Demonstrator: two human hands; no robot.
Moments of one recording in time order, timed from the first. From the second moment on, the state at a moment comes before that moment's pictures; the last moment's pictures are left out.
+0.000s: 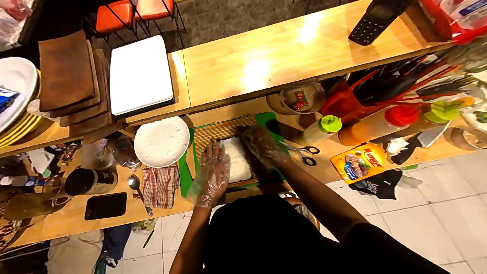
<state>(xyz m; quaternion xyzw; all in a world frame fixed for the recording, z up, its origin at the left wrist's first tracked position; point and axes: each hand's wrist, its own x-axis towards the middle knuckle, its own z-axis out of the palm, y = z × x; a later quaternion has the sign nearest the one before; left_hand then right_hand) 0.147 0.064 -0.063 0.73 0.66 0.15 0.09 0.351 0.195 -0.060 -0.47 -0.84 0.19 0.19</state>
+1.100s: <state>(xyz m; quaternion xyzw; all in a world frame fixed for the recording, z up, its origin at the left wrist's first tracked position) 0.190 0.115 -0.056 0.79 0.61 -0.02 0.09 0.345 0.139 -0.077 -0.51 -0.82 0.22 0.11</state>
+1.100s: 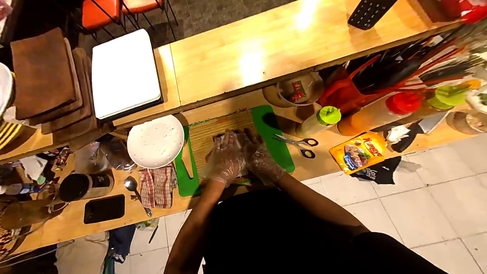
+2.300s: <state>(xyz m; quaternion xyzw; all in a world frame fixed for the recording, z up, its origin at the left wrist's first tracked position) 0.139 0.080 -0.087 0.70 0.69 0.10 0.14 0.329 0.223 -0.063 -0.48 -0.80 0.31 0.17</state>
